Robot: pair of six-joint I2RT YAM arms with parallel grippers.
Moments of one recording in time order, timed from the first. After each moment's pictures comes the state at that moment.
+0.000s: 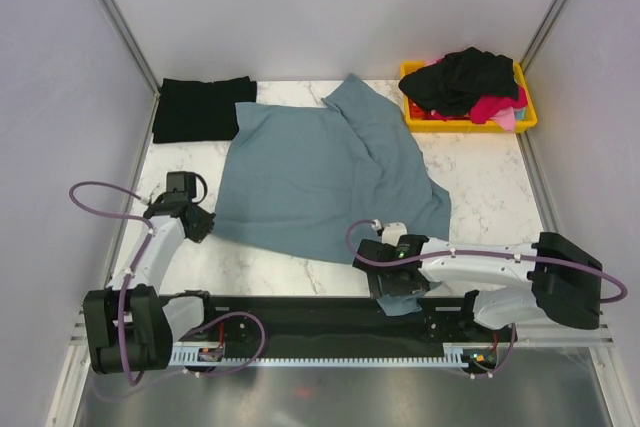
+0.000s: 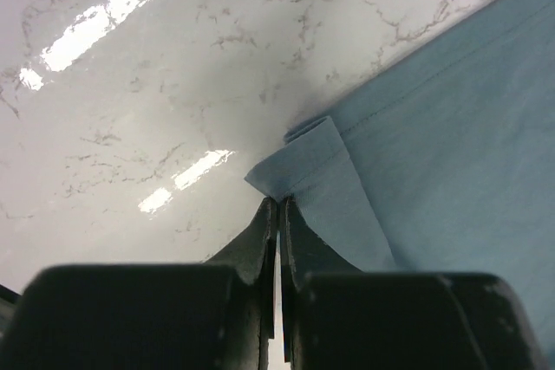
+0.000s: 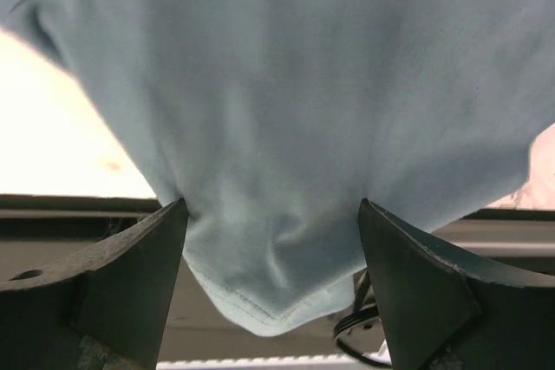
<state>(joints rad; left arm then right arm) 0.06 1.10 0.63 -0.65 -0.22 -0.91 1.15 1.31 0.68 -0.86 0.27 1.04</state>
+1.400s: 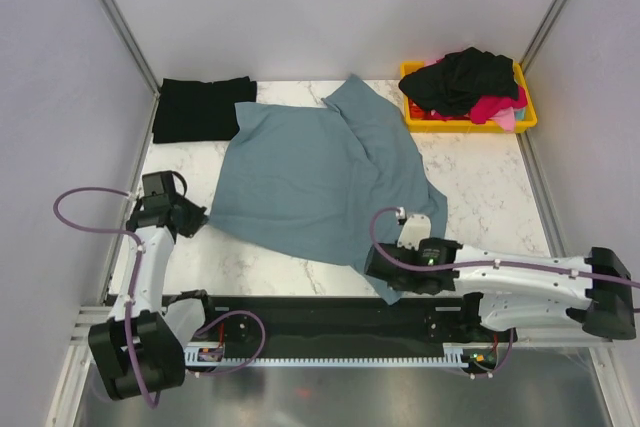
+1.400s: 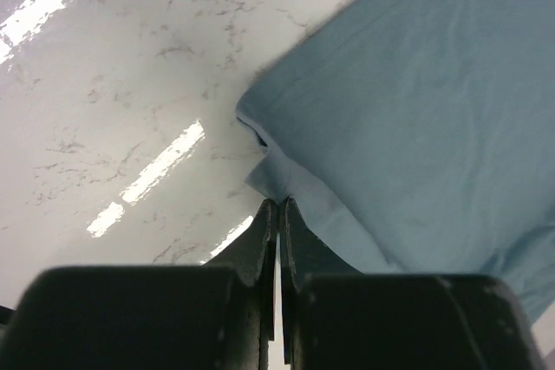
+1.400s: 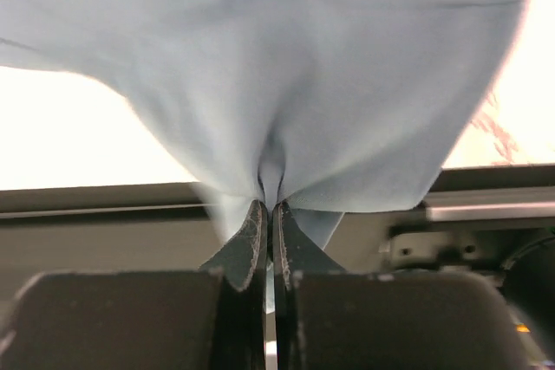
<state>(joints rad) 0.22 1.02 0.64 -0.63 0.00 -0.80 1.29 1.13 0.73 -1.03 0.44 1.37</state>
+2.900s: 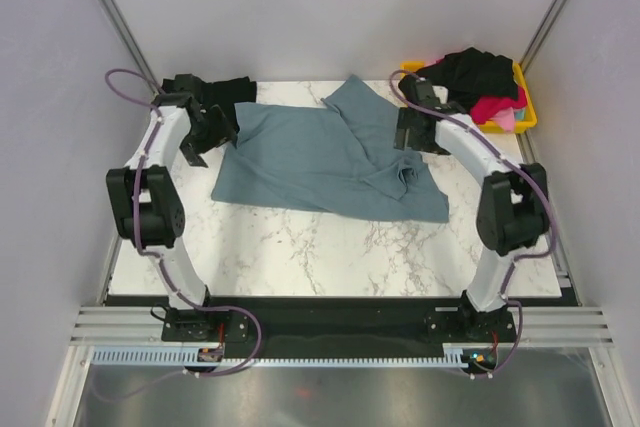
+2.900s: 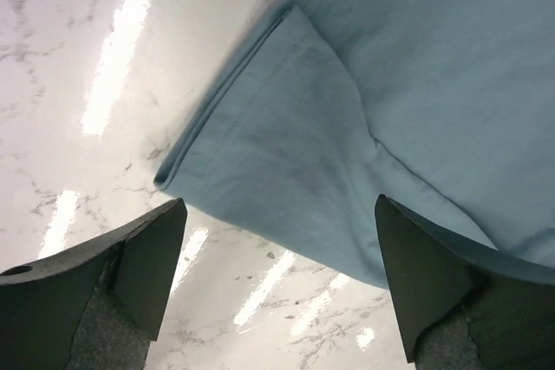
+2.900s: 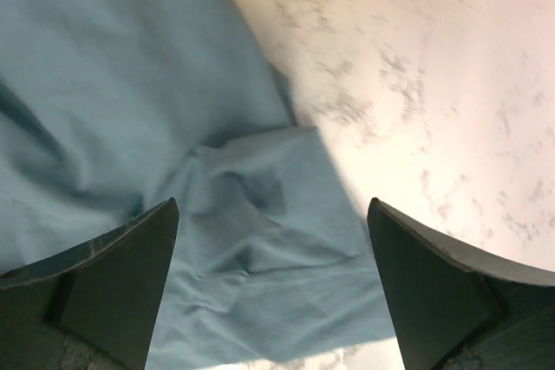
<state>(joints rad) 0.04 1.92 1.66 -0.95 0.00 -0.53 0.30 1.90 1.57 -0.74 0.39 0.41</state>
